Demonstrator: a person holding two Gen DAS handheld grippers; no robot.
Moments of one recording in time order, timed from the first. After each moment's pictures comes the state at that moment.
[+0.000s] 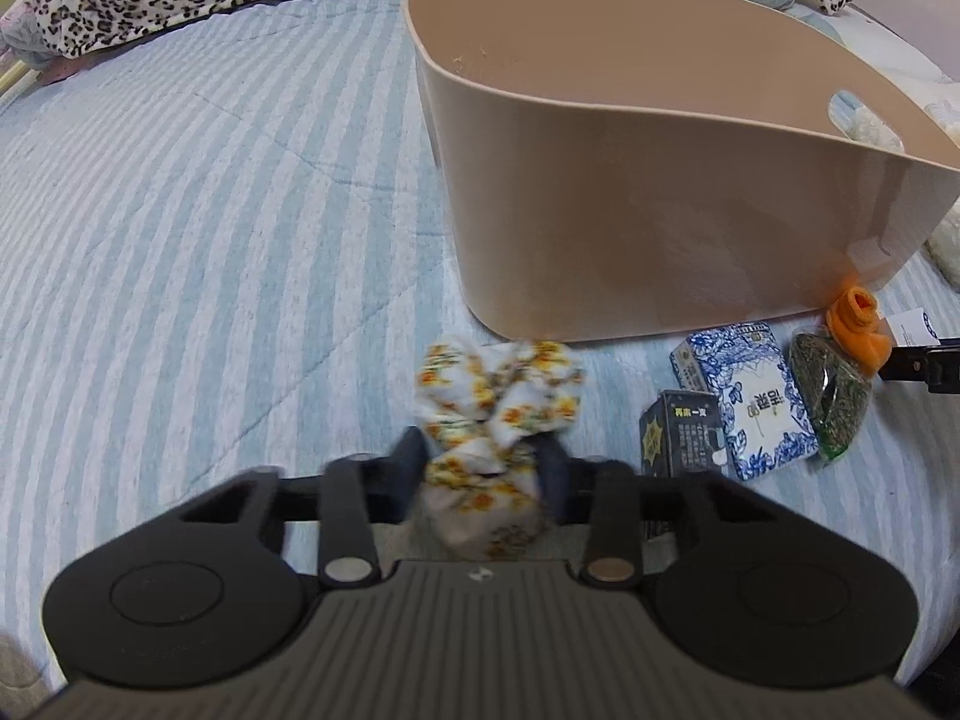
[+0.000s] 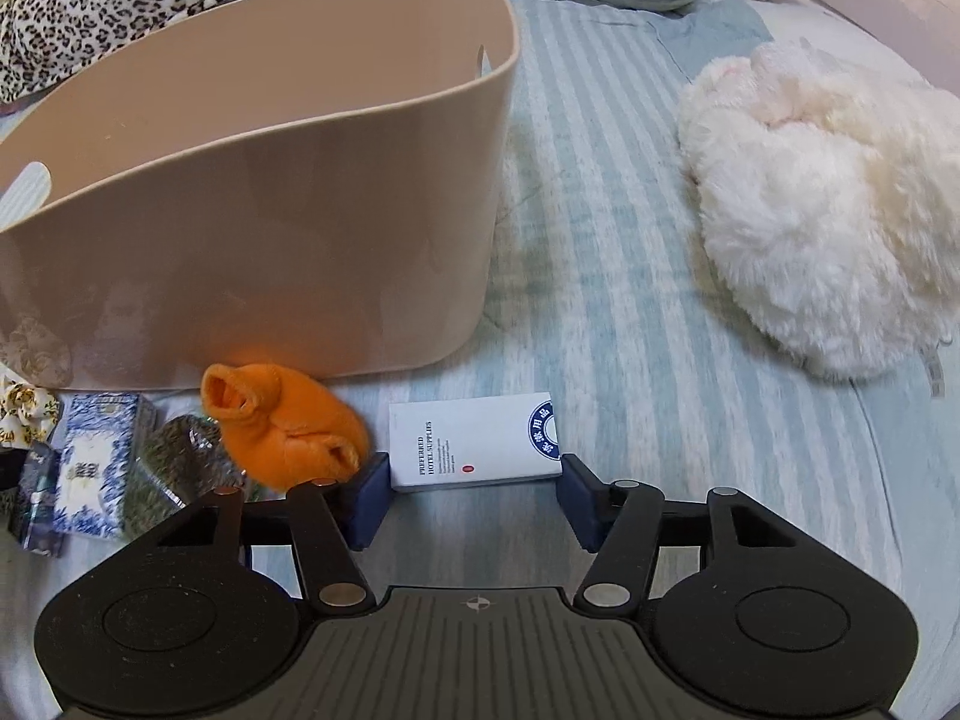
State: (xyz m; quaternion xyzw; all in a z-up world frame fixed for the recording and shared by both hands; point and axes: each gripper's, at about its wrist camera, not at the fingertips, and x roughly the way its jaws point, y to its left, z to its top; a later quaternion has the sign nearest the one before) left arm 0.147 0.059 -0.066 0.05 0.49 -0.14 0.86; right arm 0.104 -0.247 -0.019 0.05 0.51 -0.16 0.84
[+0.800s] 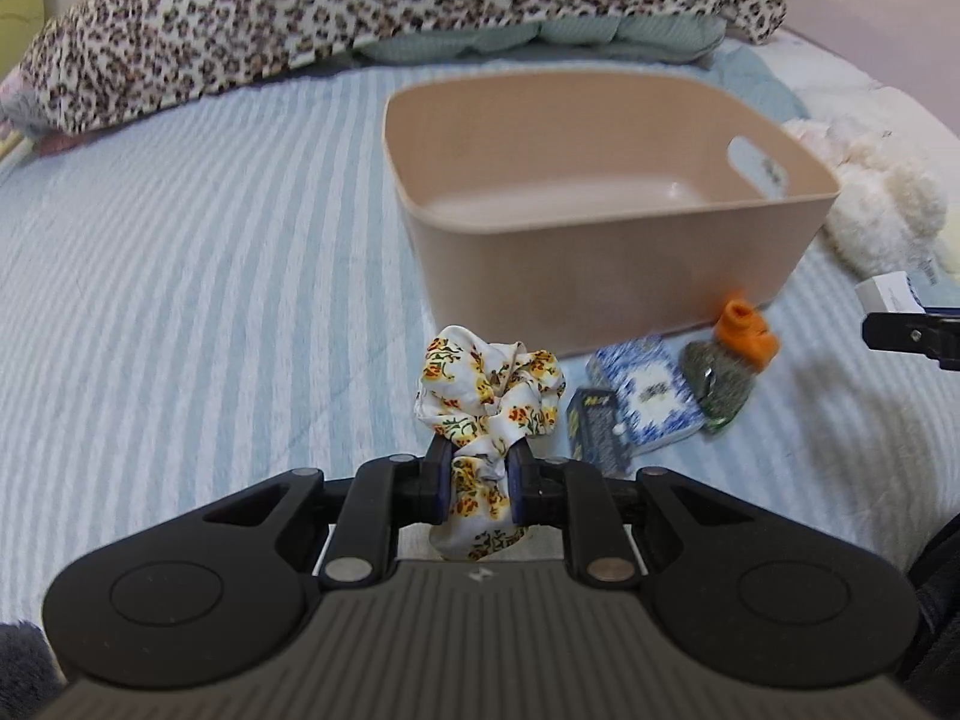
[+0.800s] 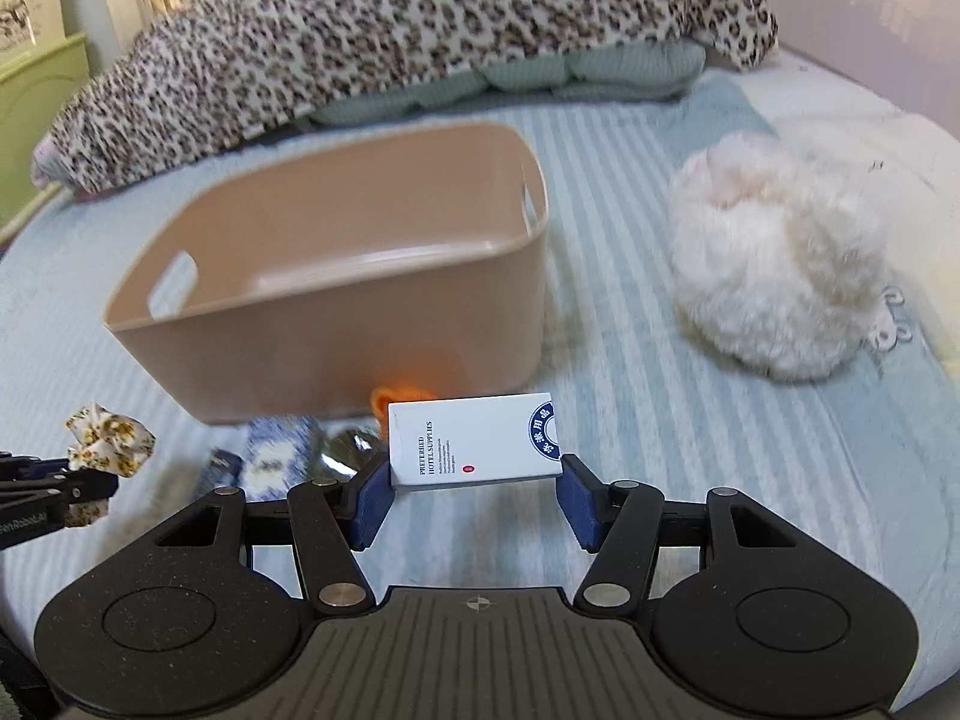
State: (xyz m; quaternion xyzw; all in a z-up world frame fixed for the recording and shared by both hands) left arm 0.101 0.058 0.012 0.06 0.43 -0.19 0.88; right arm 0.025 -0.207 0.059 0.08 0.42 -0.12 0.90
